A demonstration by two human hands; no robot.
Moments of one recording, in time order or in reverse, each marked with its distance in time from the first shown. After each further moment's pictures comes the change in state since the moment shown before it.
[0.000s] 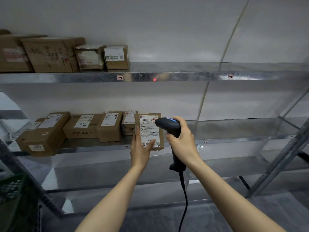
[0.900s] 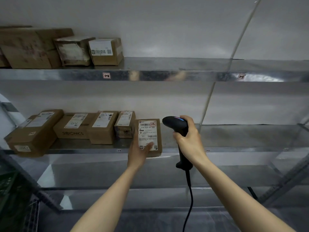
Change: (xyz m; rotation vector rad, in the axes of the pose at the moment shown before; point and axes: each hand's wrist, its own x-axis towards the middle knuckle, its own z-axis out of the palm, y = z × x) left_hand 0.046 -0.025 0.054 -0.131 -0.114 -0.122; right_hand 0.087 0.063 -0.034 -0.015 -0.034 0.033
